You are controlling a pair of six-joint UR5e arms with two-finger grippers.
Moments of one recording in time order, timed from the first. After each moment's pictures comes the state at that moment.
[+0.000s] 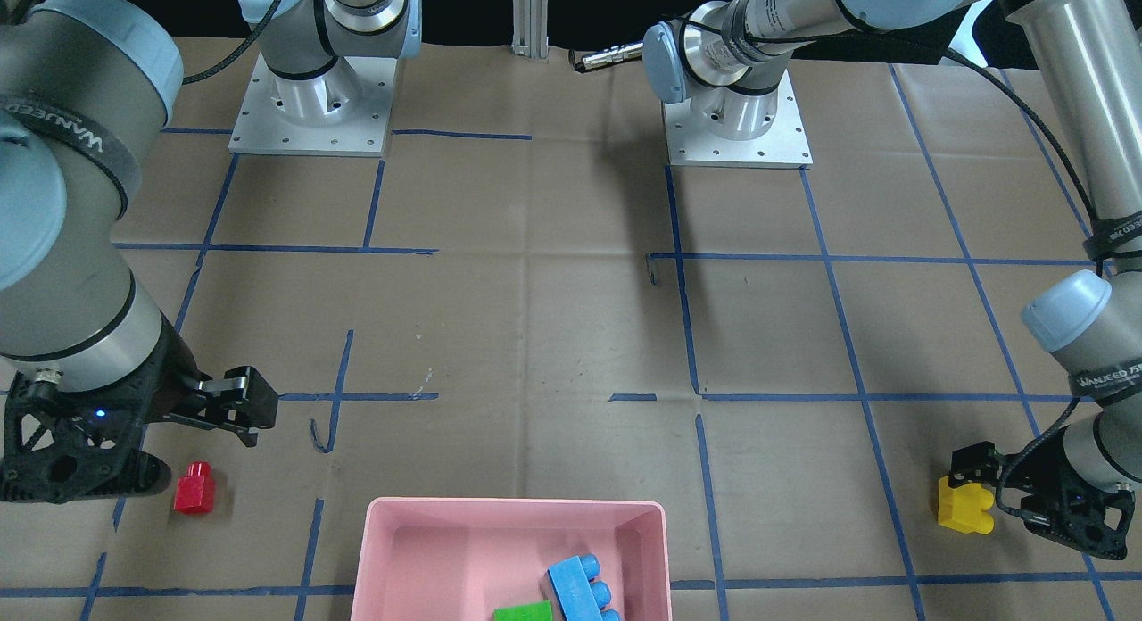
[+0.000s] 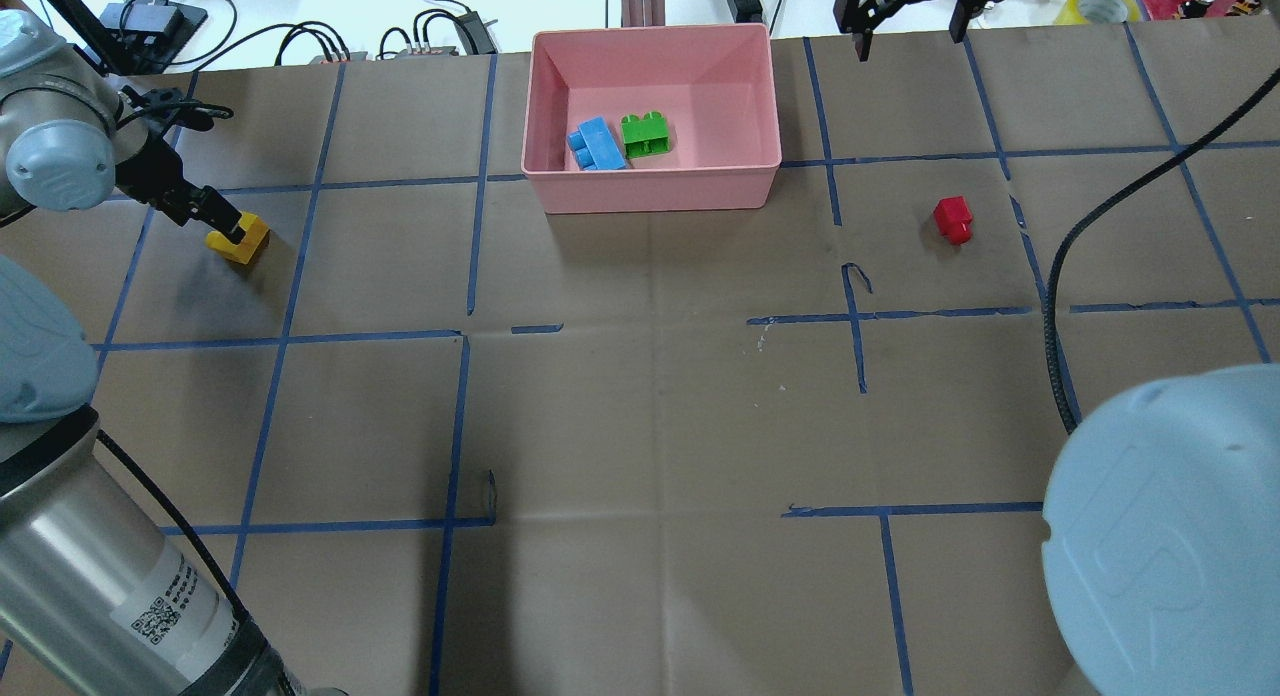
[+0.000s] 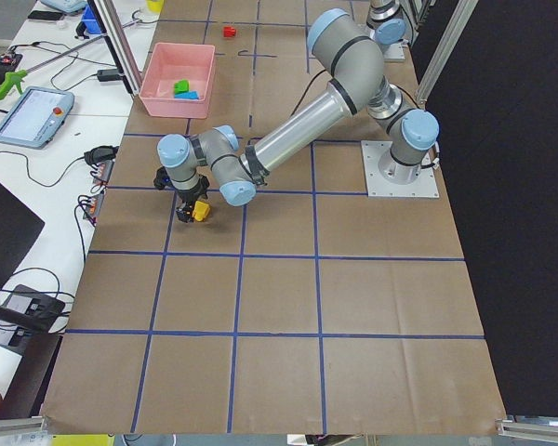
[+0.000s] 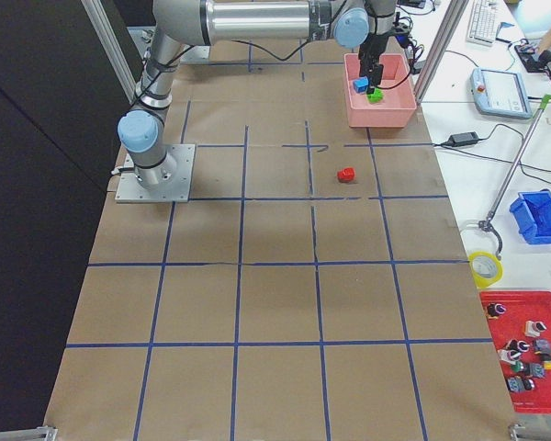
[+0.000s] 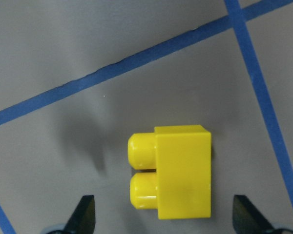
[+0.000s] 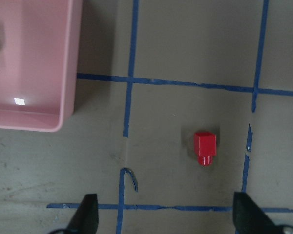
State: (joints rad) left arm -1.09 -2.28 -1.35 -1.09 1.56 0.86; right arm 1.54 -1.14 1.20 -1.70 -1.66 -0.10
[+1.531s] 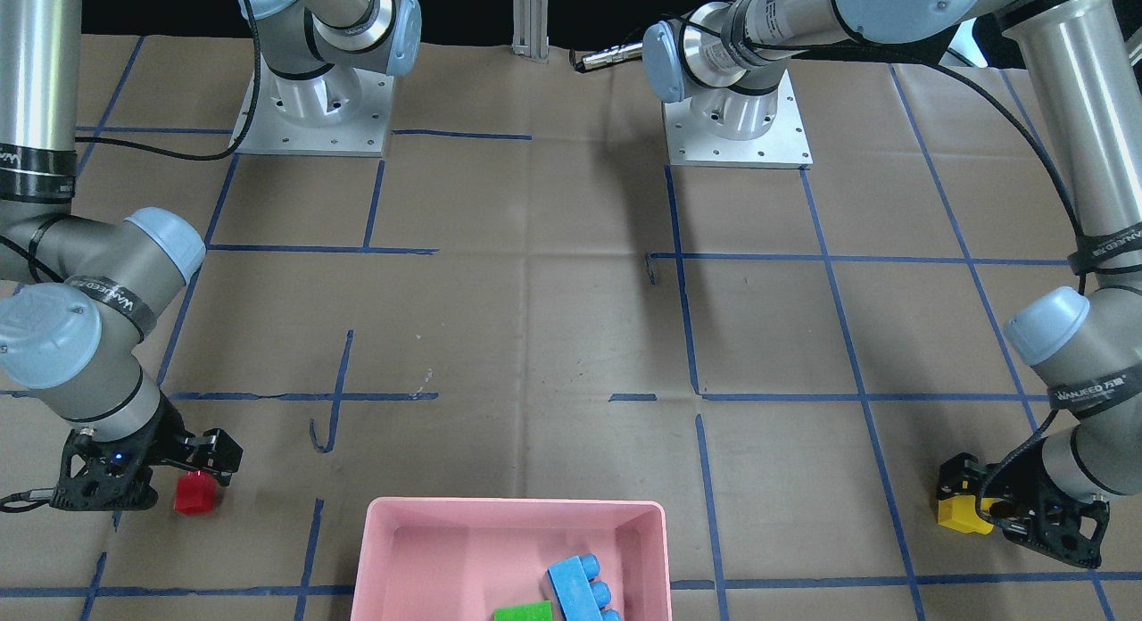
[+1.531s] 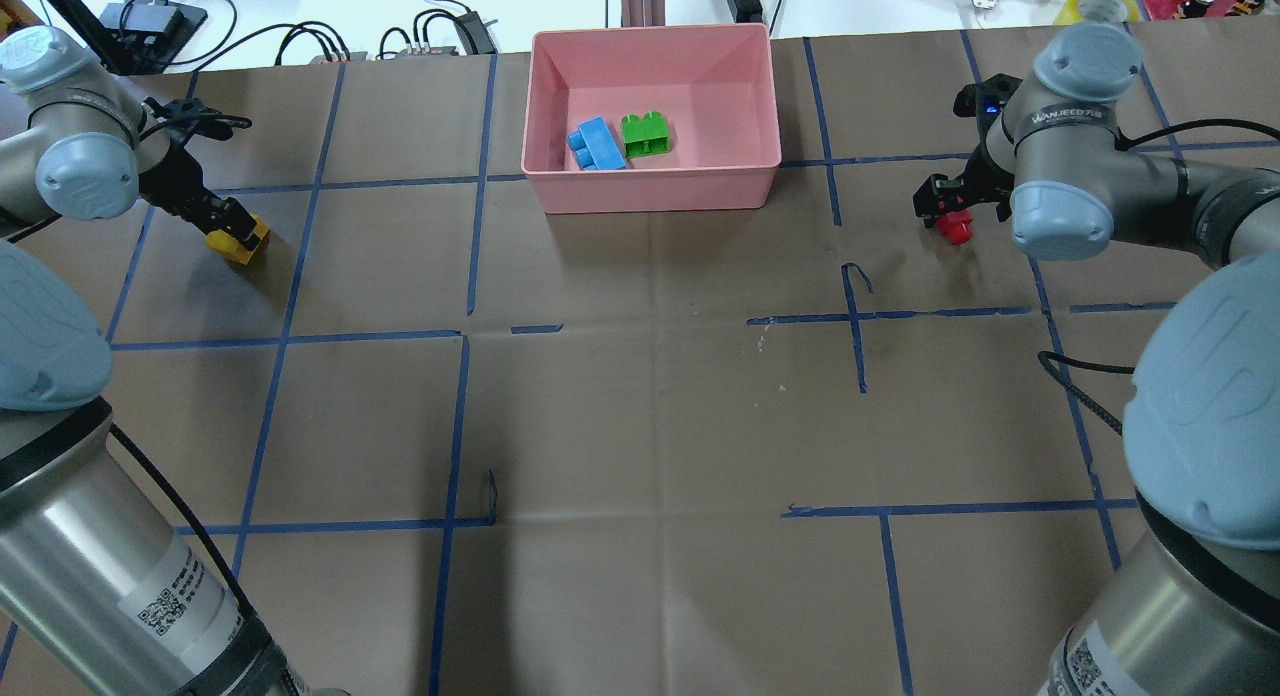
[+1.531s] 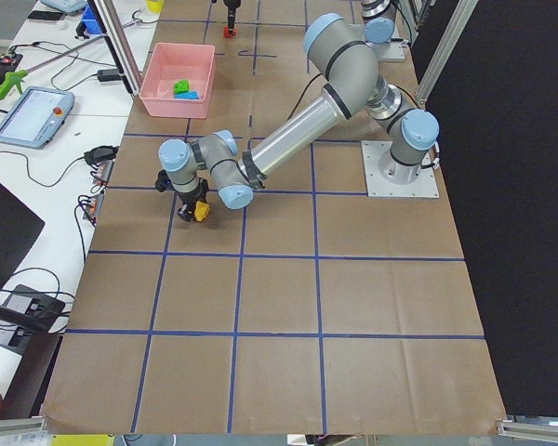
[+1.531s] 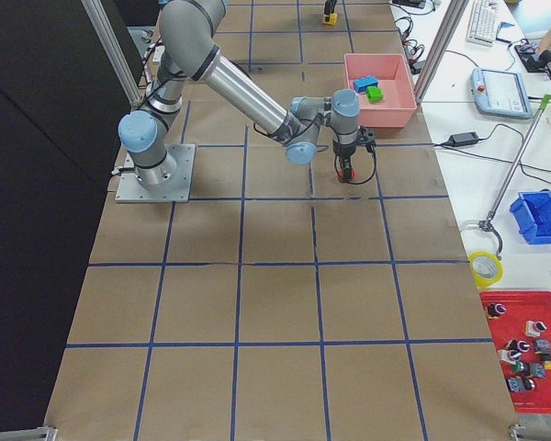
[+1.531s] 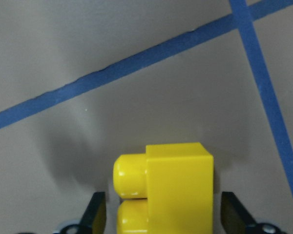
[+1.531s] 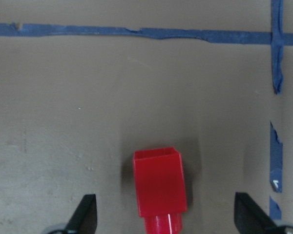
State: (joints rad) left arm -1.11 -2.31 -1.36 -1.07 1.55 0.86; right arm 1.34 -1.03 1.72 -2.44 -1.55 -0.26
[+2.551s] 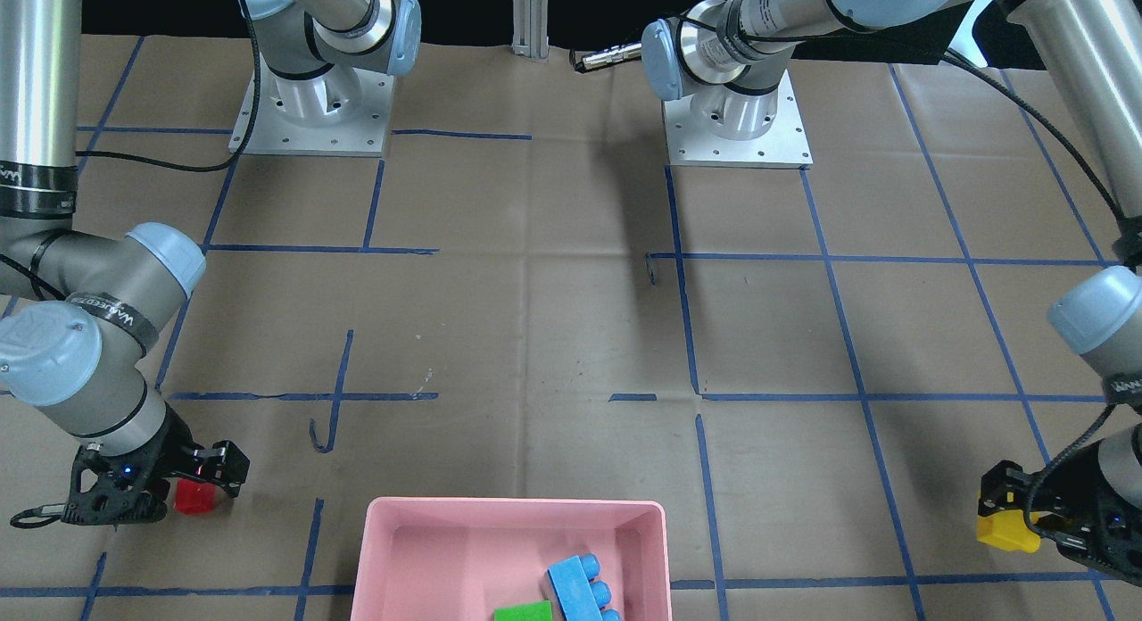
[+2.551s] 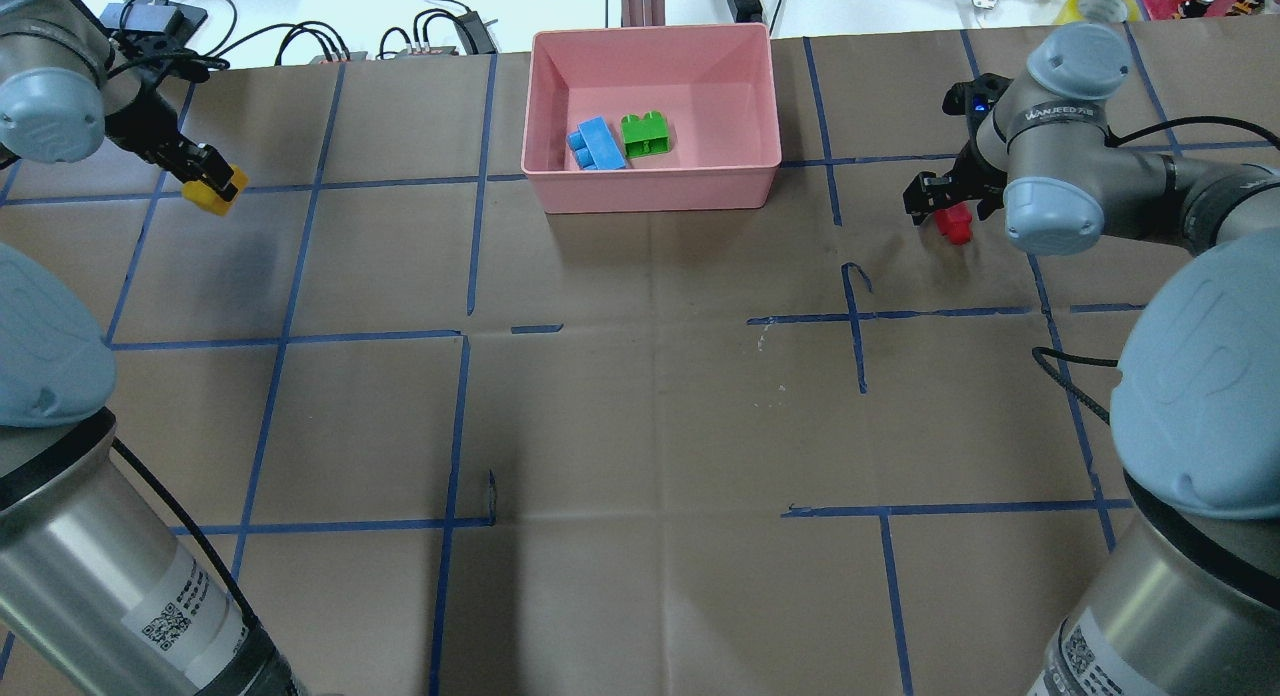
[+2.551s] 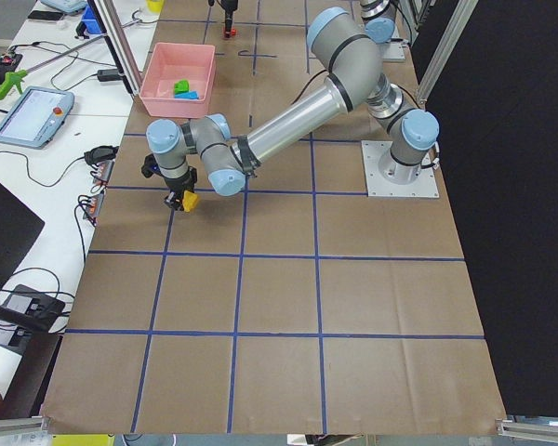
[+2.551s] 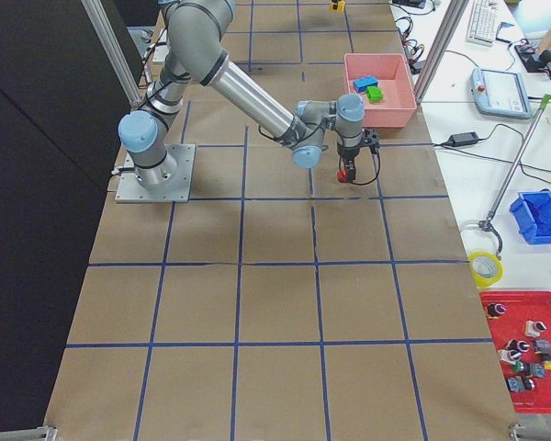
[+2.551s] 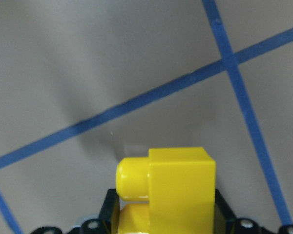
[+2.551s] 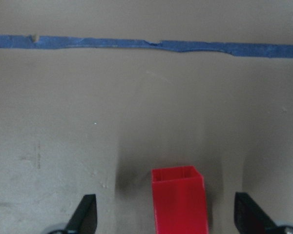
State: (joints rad) left arm -1.14 -2.27 -1.15 -1.27 1.55 0.84; right arm 1.34 -1.00 1.70 -2.43 -1.52 -0.27
